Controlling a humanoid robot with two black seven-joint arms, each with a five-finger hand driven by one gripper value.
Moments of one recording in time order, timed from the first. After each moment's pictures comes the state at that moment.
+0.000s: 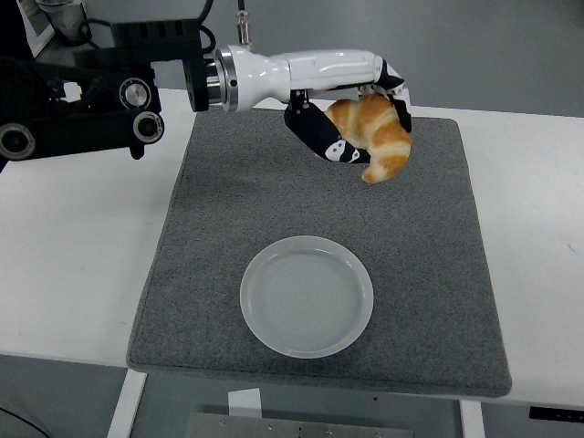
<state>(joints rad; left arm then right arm) -1.57 0.56 0.16 -1.49 0.92 0.10 -0.31 0.07 0.00 -0.16 0.15 0.08 -0.19 -0.03</state>
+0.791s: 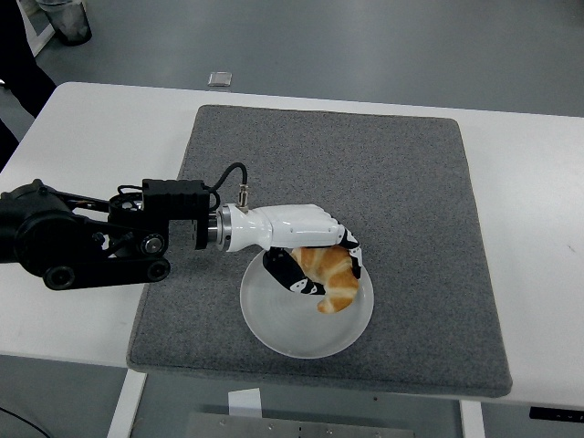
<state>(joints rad) -1.18 0.50 0.16 -1.47 1.28 0.17 -0.32 0.07 0.00 -0.16 0.15 0.08 -0.19 -0.03</state>
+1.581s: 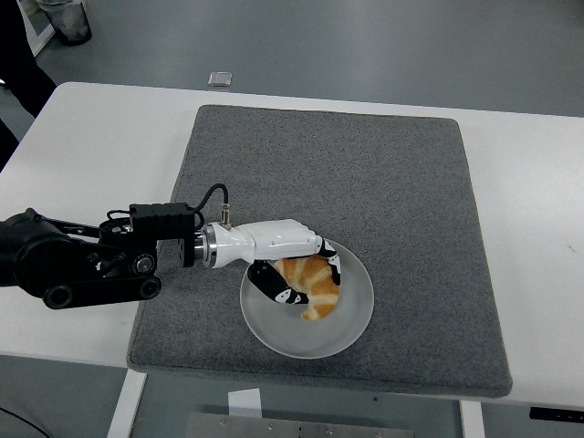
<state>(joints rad) -1.08 0.51 0.15 -1.41 1.27 0.20 -0.32 0.07 0.00 -0.16 0.15 0.08 -0.19 -0.03</state>
